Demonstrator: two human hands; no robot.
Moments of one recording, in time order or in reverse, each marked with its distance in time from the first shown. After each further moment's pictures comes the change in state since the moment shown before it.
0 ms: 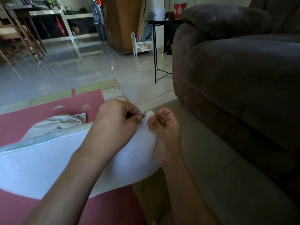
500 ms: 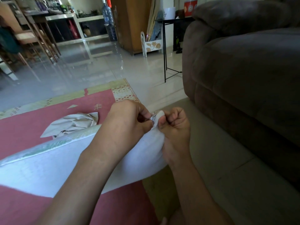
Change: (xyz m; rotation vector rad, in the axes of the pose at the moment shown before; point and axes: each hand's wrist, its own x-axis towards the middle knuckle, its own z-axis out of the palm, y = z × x) left_hand -0.007 0.000 -0.009 0.090 -0.071 -0.002; right_hand 0.006 0.022 -0.001 -0.120 0.053 -0.115
